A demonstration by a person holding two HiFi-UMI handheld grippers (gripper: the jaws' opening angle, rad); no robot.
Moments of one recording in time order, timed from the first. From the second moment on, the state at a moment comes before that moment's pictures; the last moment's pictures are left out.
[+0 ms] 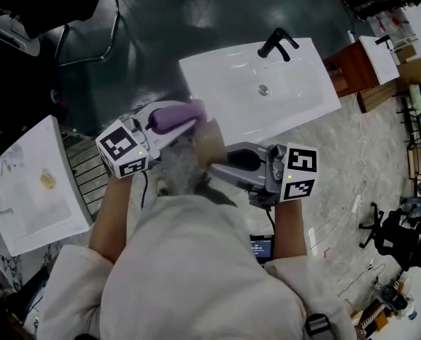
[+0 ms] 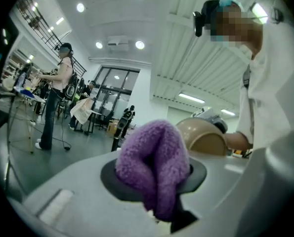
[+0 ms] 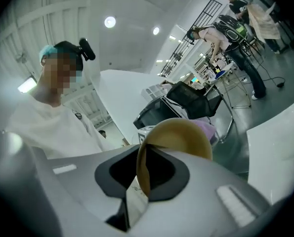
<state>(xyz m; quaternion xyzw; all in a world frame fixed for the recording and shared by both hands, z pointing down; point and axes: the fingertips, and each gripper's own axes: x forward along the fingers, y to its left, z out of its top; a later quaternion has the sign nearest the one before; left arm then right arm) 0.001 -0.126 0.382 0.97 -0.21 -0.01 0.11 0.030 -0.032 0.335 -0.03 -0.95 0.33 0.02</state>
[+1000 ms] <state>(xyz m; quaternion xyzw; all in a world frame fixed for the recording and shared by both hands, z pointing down) 0.017 -0.087 0.394 0.97 -0.14 -0.08 0.19 0.037 -0.098 0.313 0.08 -0.92 0.37 -0.12</state>
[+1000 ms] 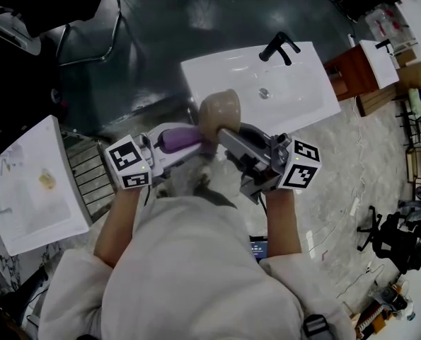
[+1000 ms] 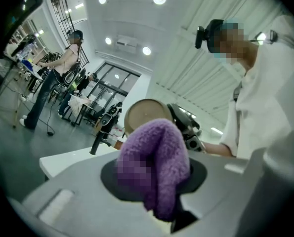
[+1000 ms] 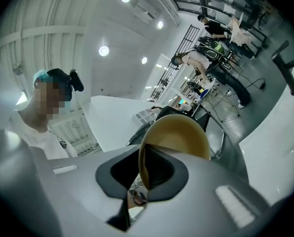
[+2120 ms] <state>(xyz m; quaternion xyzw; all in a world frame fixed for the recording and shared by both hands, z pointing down) 0.023 -0.084 0.358 0.99 -0.16 -0.01 0.04 0.027 -0.054 0.415 0.11 -0.94 0.27 0.19</state>
